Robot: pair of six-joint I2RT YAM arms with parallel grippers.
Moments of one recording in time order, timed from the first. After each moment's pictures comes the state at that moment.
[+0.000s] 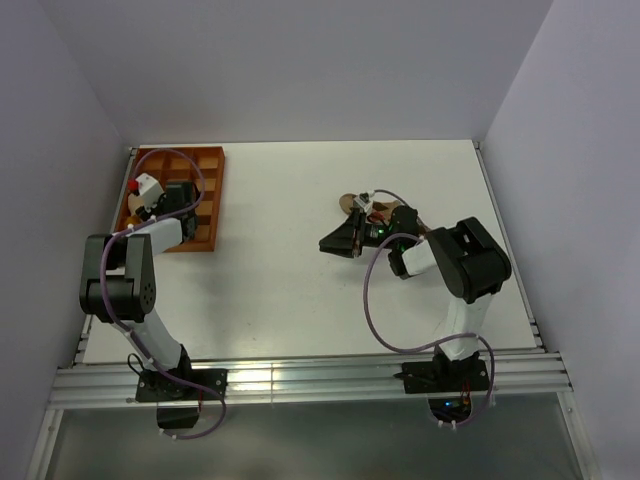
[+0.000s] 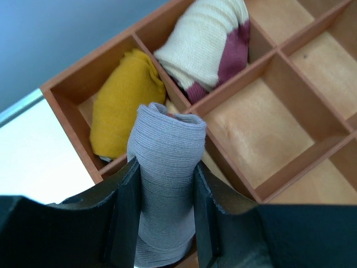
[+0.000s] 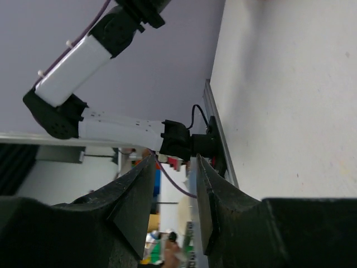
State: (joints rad) left arm -0.02 1.74 0.95 0.04 -0.85 -0.59; right arm 0.32 1.84 0.64 1.22 -1.07 1.40
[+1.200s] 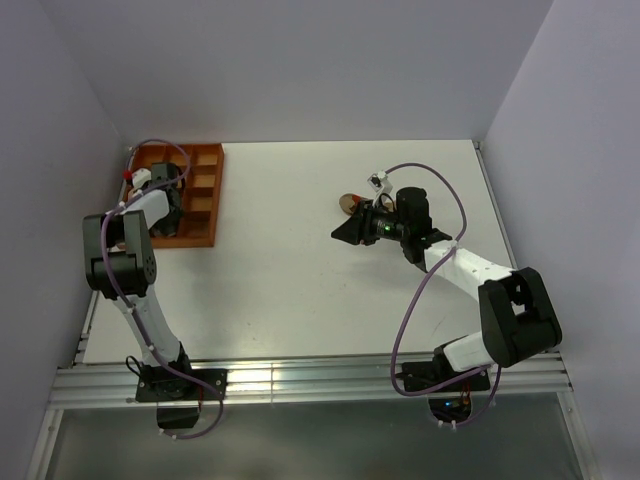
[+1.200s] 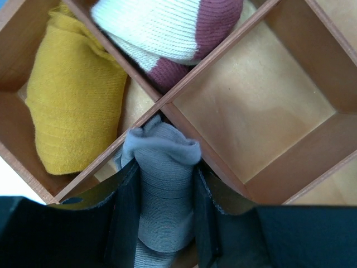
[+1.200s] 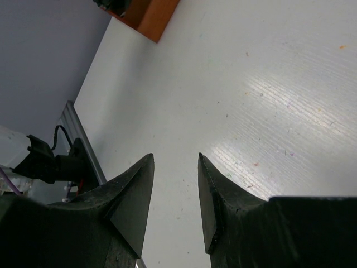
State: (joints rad) left arm 0.10 1.95 1.27 -0.35 -0.50 -0.61; right arm 0.33 1.41 0.74 0.28 -0.69 0.51
